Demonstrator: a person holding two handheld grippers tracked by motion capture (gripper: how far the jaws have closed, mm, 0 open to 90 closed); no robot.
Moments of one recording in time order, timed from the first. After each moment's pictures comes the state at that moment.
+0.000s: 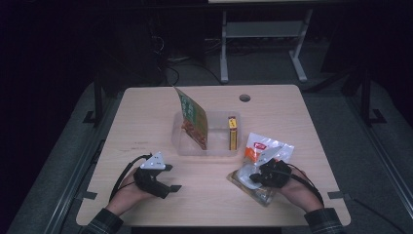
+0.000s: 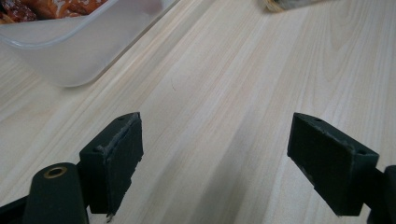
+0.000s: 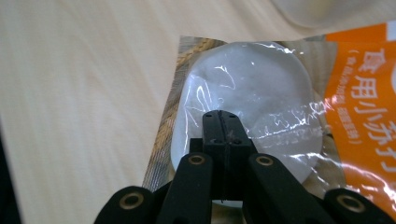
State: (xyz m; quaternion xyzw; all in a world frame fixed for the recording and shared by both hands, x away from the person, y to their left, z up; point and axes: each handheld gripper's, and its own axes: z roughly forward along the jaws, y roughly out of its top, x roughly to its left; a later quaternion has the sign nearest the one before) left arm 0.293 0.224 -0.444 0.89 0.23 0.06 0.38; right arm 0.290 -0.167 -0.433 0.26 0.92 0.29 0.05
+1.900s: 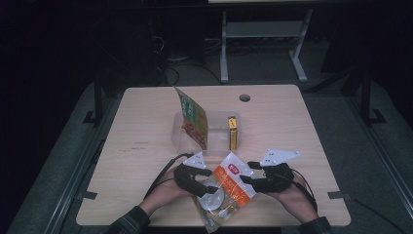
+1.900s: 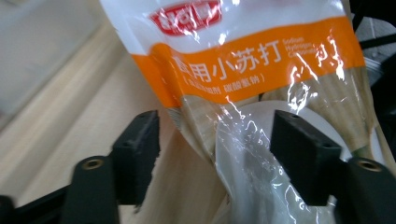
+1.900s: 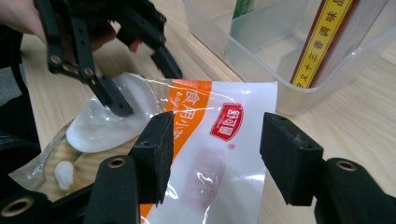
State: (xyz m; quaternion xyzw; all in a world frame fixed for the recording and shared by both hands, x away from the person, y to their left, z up) left arm 0.306 0.115 -0.458 0.90 0.17 -0.04 0.40; right arm 0.263 -0.164 -0.405 0.29 0.85 0.43 0.11
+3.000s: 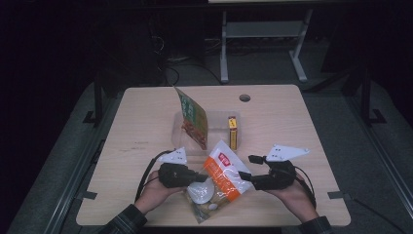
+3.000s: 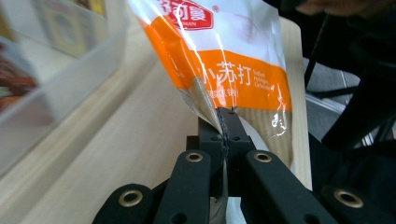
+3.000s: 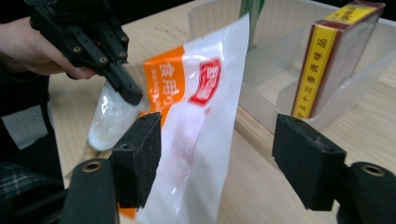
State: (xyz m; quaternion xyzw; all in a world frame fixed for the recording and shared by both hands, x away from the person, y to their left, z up) left arm 0.296 0.164 -0.422 0.85 0.19 -0.03 0.49; right arm 0.265 -0.169 -0.396 0.30 0.81 0.50 0.09
